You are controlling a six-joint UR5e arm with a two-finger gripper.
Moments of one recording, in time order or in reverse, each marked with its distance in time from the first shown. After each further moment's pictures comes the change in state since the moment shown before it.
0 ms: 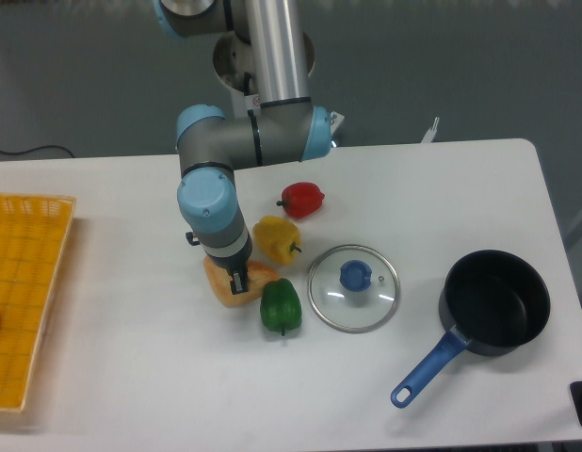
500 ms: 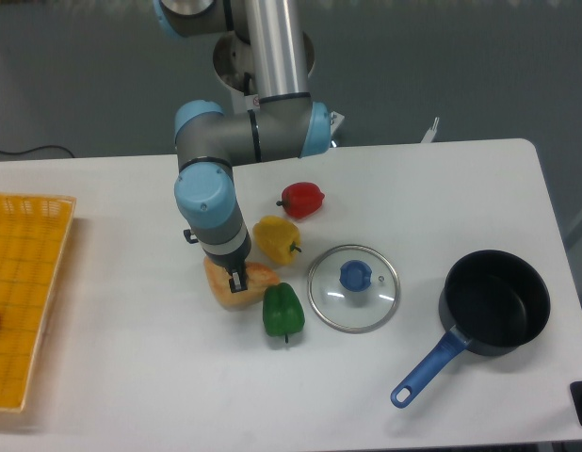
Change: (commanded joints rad) arm -0.005 0.078 0.014 -0.078 0.000 -0.021
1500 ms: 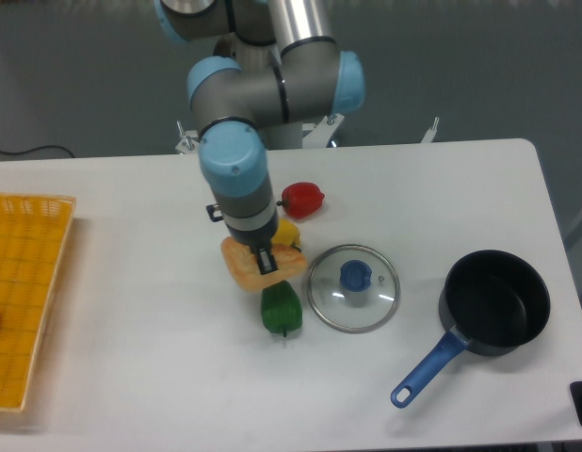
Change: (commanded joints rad) arm 0.132 0.035 0.206 -0.256 0.002 0.012
